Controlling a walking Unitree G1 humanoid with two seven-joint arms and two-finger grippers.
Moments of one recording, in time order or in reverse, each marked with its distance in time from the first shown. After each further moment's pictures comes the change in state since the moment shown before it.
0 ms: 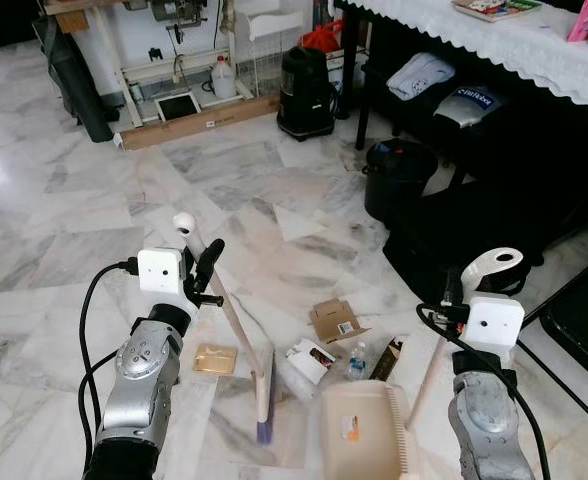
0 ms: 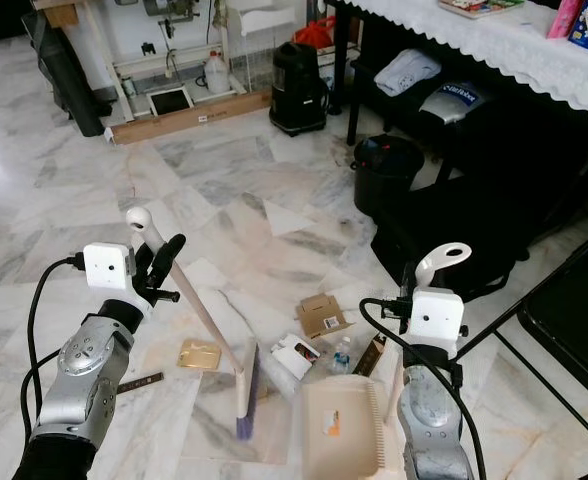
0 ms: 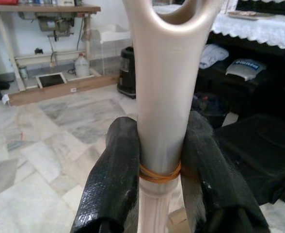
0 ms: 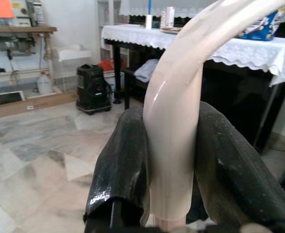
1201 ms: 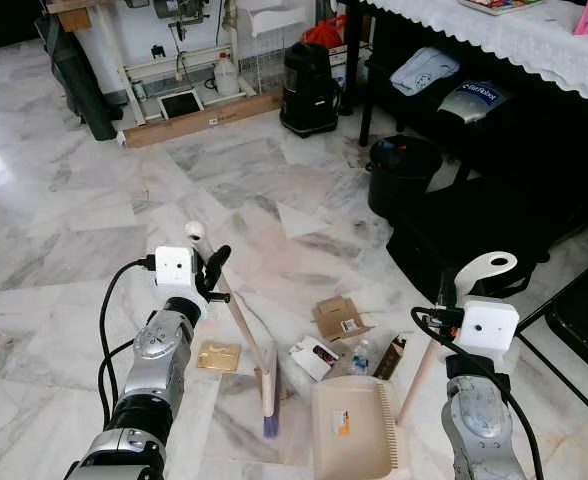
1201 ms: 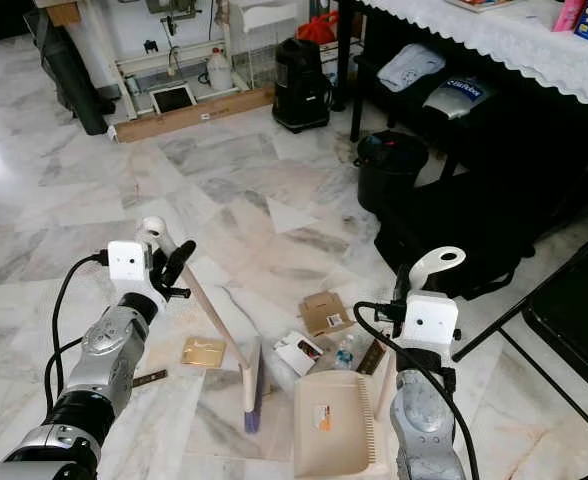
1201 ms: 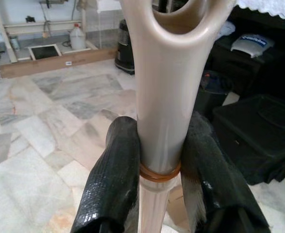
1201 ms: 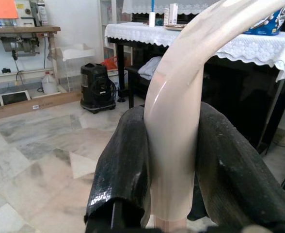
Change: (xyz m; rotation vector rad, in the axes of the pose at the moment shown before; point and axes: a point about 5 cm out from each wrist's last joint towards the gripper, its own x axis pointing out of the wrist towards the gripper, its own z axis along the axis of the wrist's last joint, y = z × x) left arm 0.027 0.005 -0.031 -0.042 0.106 -0.022; right arm -0.005 0.003 0.001 0.008 0.001 -0.002
